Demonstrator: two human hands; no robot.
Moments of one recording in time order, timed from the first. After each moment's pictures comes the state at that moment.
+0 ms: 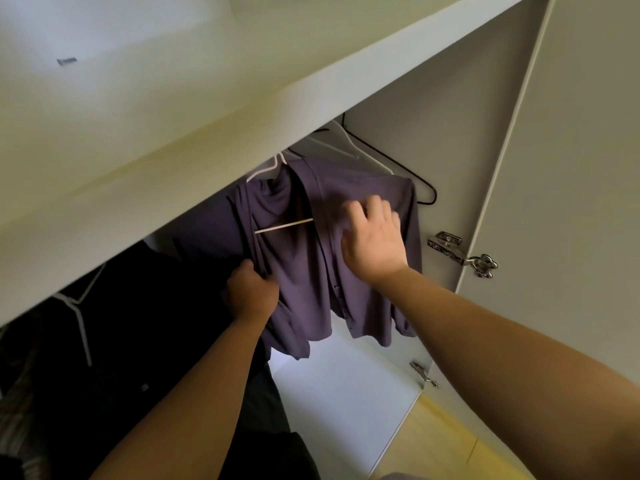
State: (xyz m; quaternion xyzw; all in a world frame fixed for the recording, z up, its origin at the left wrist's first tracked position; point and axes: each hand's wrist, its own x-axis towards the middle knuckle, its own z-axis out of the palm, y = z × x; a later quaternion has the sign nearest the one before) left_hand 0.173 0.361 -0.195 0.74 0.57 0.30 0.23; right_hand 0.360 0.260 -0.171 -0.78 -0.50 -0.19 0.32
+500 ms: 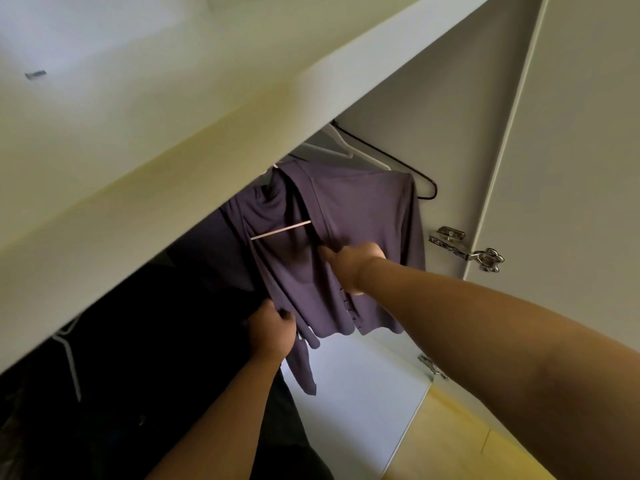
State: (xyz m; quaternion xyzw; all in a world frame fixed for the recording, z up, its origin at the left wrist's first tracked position) left_hand 0.172 0.340 -0.242 0.76 0.58 0.17 0.23; right_hand 0.361 0.293 -0.190 -0.79 -0.61 0.06 -0.09
